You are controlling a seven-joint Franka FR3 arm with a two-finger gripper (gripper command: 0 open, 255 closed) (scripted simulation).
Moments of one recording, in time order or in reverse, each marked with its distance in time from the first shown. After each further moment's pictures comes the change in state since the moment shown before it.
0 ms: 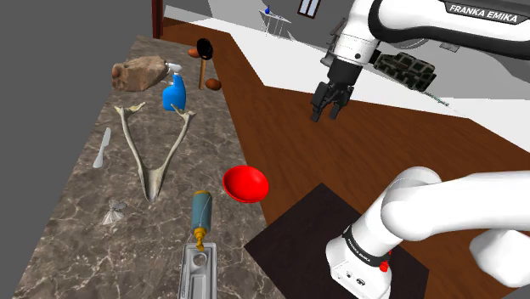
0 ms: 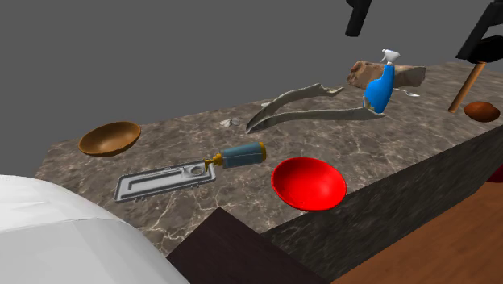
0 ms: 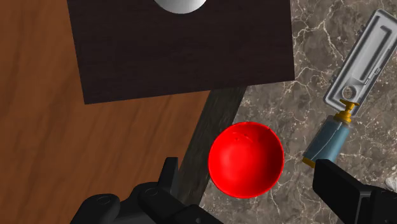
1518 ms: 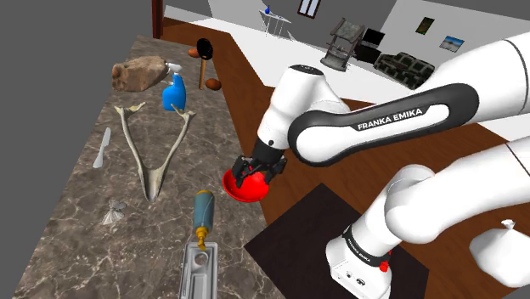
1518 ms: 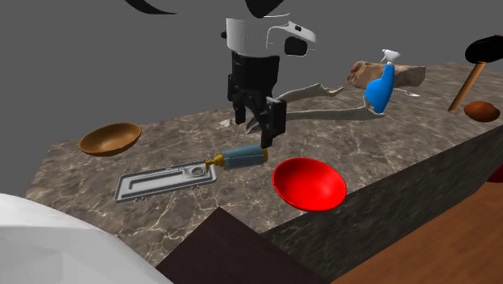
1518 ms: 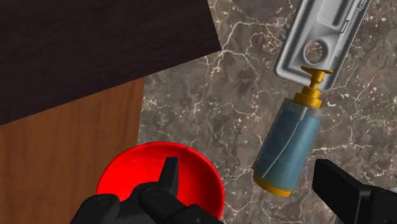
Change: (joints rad) arm 0.113 0.298 0.478 -0.297 0.274 0.768 0.529
